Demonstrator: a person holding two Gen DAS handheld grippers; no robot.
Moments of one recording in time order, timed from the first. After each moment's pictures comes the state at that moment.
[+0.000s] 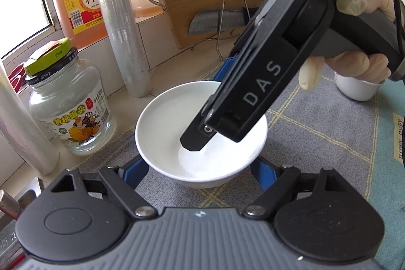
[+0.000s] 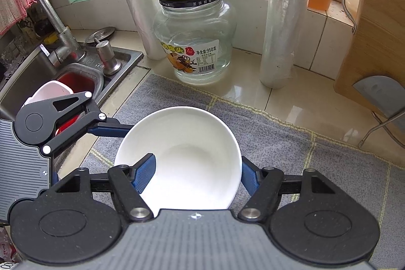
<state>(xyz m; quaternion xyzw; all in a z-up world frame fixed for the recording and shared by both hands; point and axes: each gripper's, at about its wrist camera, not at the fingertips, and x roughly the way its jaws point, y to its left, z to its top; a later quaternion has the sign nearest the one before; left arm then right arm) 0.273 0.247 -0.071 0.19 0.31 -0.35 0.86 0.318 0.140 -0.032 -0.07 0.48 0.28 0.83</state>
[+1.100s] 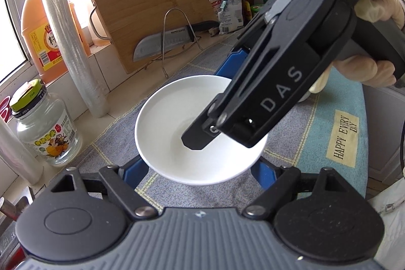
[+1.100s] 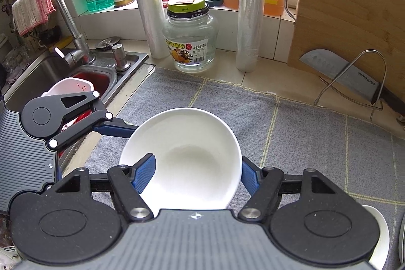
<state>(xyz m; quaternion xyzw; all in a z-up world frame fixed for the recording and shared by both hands) 0.181 0.216 -0.030 0.22 0.30 -0.40 0.84 0.207 0.095 0.014 -0.05 0.44 0.23 0.87</state>
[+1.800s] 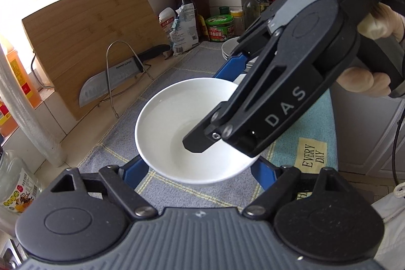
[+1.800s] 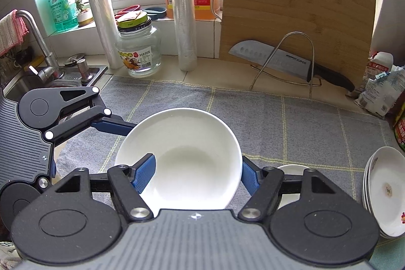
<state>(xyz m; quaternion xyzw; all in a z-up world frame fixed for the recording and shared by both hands) 0.174 0.136 -0.006 0.24 0.27 -0.47 0.80 0.167 0.008 0.031 -0.03 0.42 0.15 0.90</state>
